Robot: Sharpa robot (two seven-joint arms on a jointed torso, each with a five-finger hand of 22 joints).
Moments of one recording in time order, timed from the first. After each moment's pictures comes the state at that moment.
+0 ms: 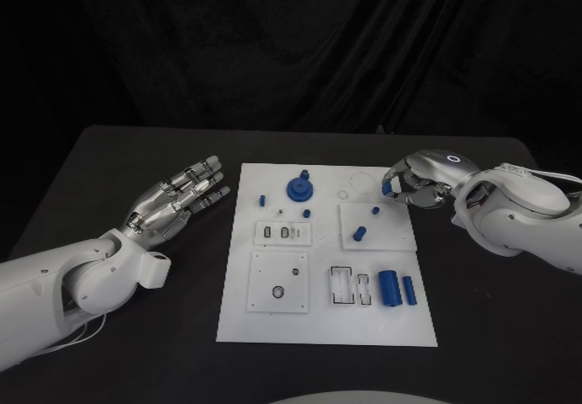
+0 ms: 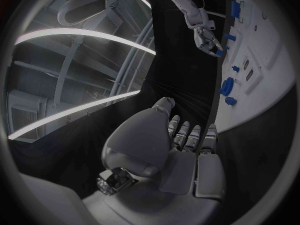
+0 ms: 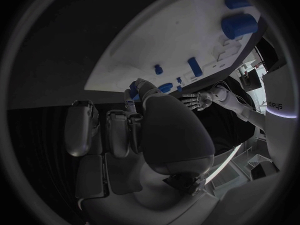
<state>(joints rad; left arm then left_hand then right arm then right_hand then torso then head) 1.23 -0.92 -0.21 1.46 -0.05 0.20 0.68 1.52 0.22 -0.04 0.12 0.64 0.29 0.04 0.06 0.04 0.07 0.11 0.18 0.03 0.06 0.15 0.02 0.02 0.16 0.05 0.26 0.03 0.02 1.42 -1.19 -0.25 1.73 -1.59 -0.42 -0.20 1.42 -0.02 0.19 0.15 0.33 0.95 0.07 0.21 0.33 1.47 -0.01 1.57 1.31 1.47 -0.07 1.51 1.31 0.05 1.45 0.04 1.32 1.31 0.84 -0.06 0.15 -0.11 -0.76</state>
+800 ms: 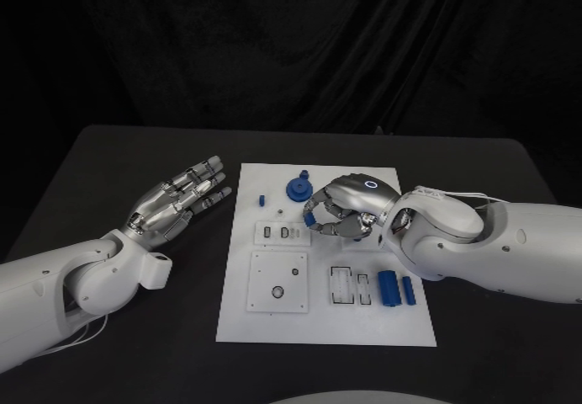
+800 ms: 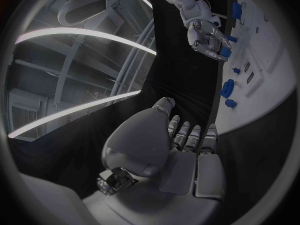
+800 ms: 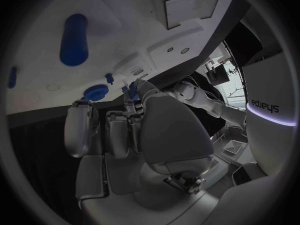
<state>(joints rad) 1.23 -0.92 -0.21 1.47 -0.05 0.20 0.68 1.52 0.22 -0.04 0.12 0.64 0.29 0.04 0.06 0.04 0.06 0.11 0.18 0.03 0.06 0.15 0.02 0.02 0.16 0.05 0.26 0.03 0.02 1.36 -0.96 -0.25 1.82 -1.61 -0.44 -0.18 1.42 -0.01 0.20 0.13 0.37 0.93 0.08 0.22 0.33 1.47 -0.01 1.57 1.31 1.47 -0.07 1.53 1.31 0.05 1.46 0.04 1.33 1.31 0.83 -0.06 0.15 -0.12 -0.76</state>
